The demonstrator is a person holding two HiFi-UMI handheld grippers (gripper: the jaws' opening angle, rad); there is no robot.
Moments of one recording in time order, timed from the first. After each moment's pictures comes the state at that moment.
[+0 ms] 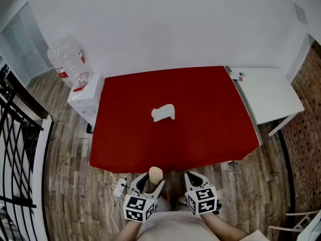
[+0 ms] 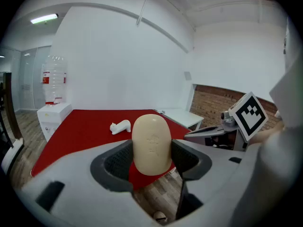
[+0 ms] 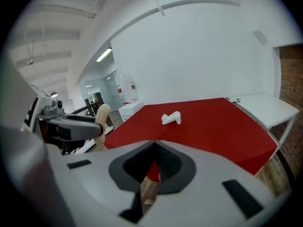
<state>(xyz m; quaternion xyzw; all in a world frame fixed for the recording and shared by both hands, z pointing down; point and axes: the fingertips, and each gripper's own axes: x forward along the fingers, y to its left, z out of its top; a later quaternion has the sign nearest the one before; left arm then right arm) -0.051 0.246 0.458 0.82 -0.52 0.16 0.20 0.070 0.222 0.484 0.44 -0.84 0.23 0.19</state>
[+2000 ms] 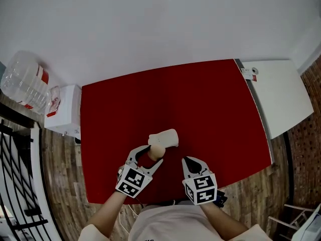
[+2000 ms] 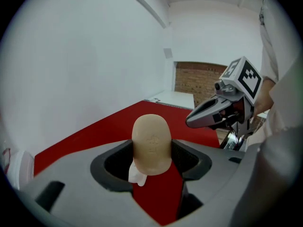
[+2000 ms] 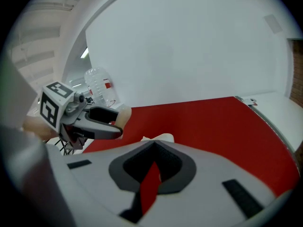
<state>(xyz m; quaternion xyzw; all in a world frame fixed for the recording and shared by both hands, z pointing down) -0.102 -0.118 0.522 0.89 -0.32 0.29 0.10 -0.004 -0.095 0.522 0.46 -0.82 0.27 0.22</state>
